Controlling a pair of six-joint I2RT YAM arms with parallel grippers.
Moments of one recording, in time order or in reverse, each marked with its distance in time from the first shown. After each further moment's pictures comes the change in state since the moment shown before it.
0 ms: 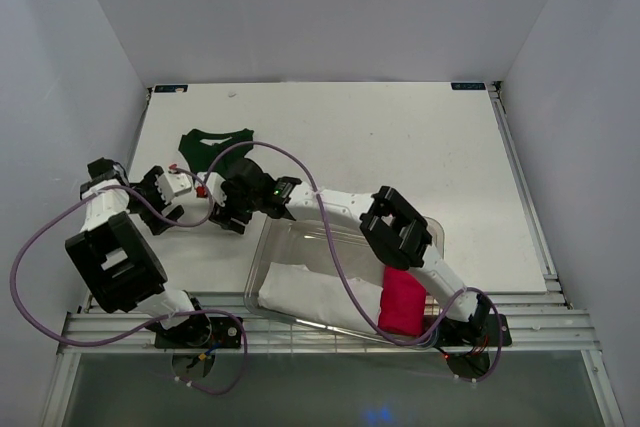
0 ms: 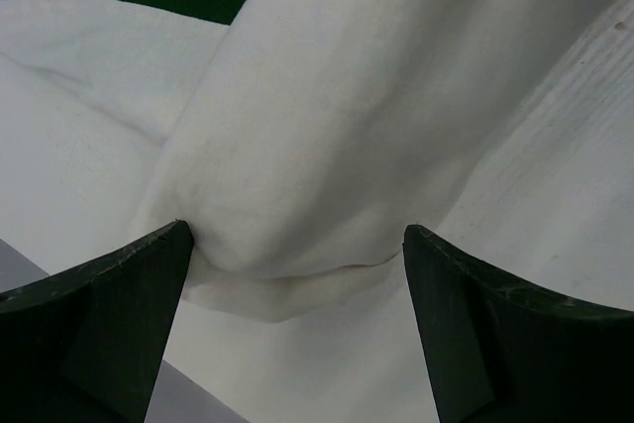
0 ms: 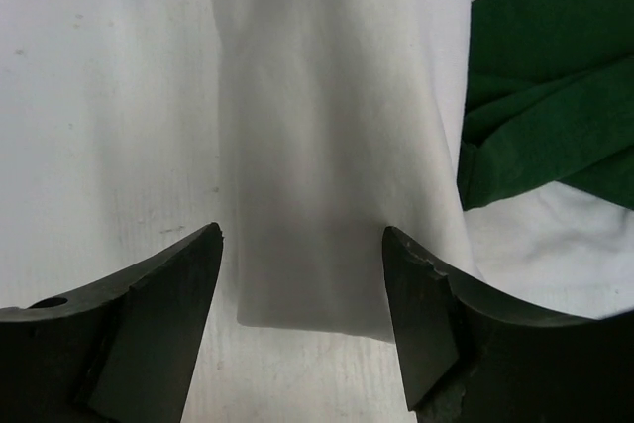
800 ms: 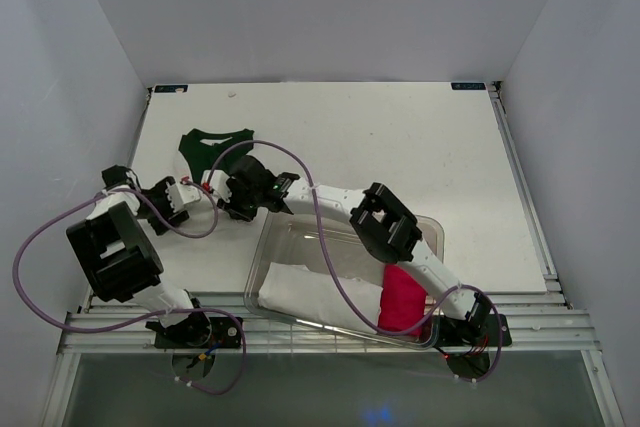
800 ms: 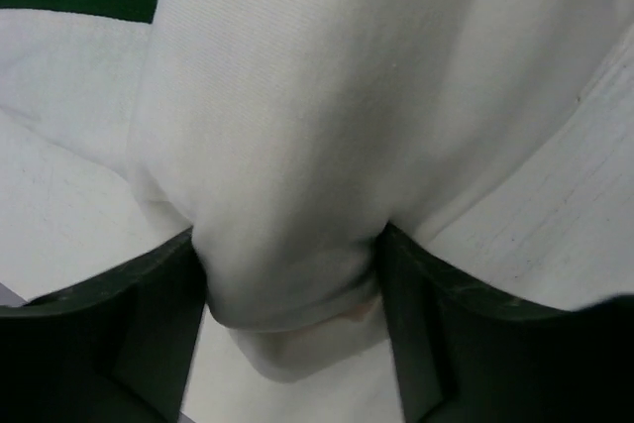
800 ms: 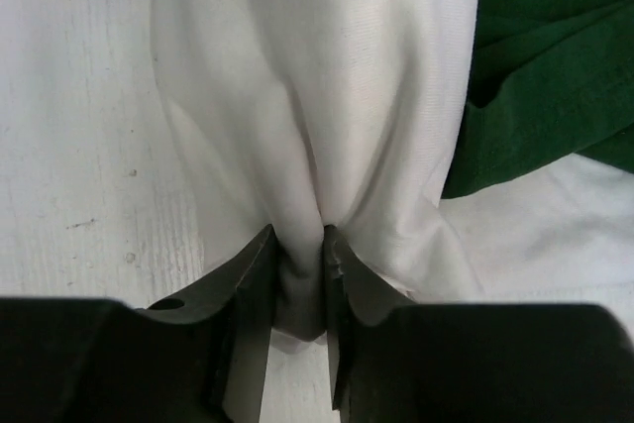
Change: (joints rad) left arm -0.035 0.071 -0.134 0.267 -0.056 0.067; right arm -0.047 0.116 0.087 -0.051 -0.002 -0.030
